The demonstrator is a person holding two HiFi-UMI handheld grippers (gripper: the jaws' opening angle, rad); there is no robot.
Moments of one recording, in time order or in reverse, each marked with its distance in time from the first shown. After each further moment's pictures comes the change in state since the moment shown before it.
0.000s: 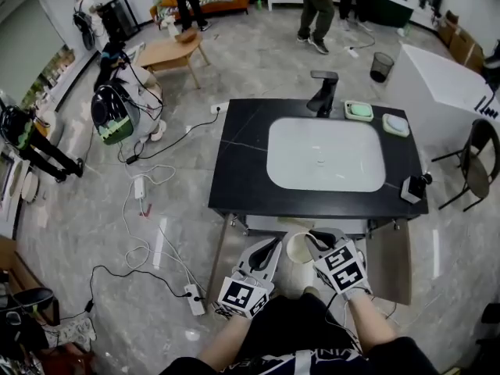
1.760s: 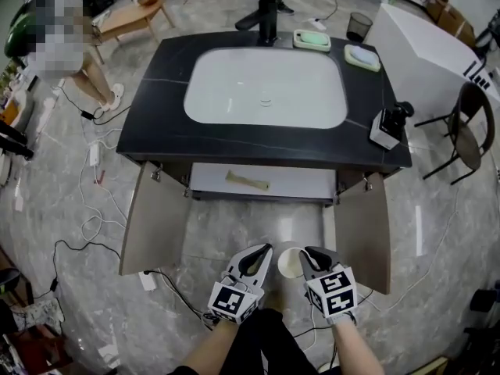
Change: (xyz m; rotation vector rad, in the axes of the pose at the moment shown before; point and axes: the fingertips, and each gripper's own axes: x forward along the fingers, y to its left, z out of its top) left arm 0.043 -0.158 -0.241 -0.050 0.133 -0.035; right arm -0.046 -0.040 -0.297 0.285 0.053 -0.091
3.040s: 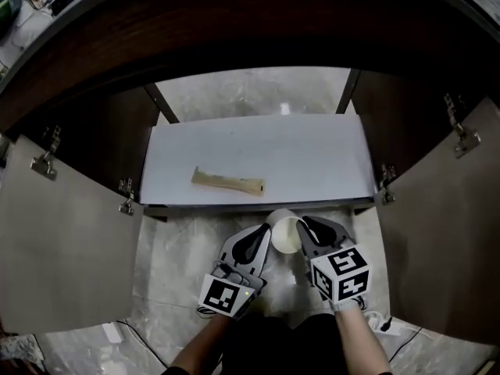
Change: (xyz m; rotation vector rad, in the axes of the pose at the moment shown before) left arm 0.174 0.155 -0.269 0.150 -0.228 -0.065; right arm 0.324 -0.145 -0.110 0.032 -0.309 -0.033
